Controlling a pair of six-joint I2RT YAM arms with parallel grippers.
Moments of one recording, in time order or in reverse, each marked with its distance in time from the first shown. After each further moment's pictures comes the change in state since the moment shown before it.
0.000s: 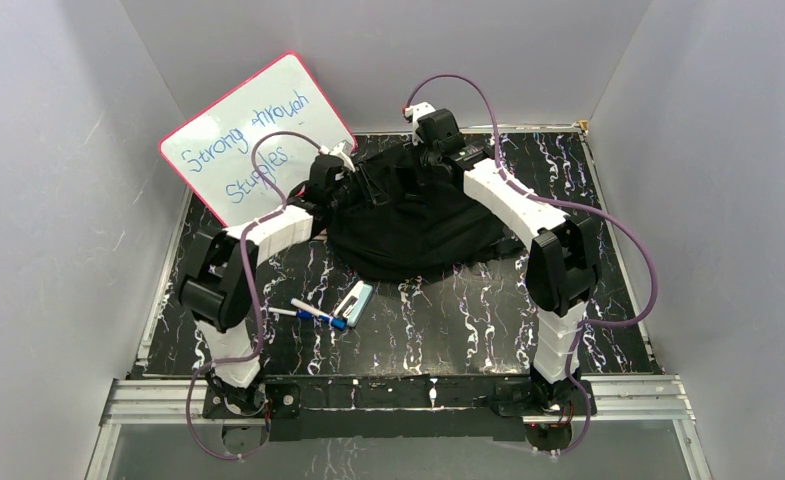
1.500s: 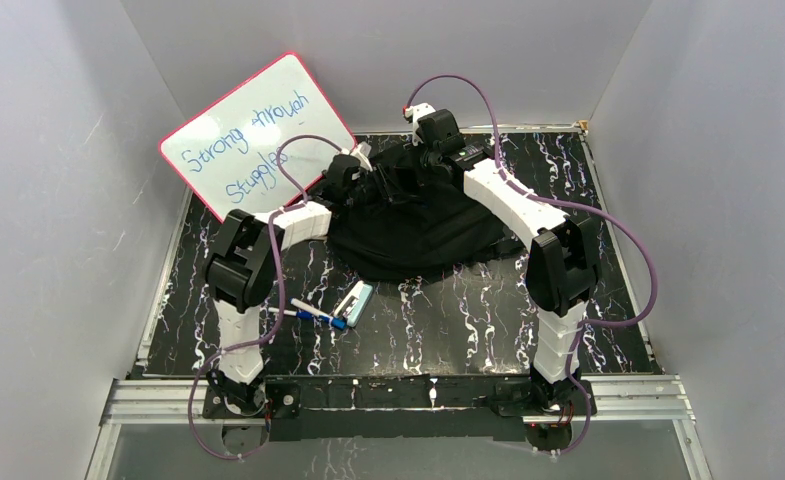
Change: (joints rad) left arm -0.040 0.211 0.124 0.131 0.122 -0.108; right arm -0.001 -0.001 -0.005 0.001 -0.010 0.007
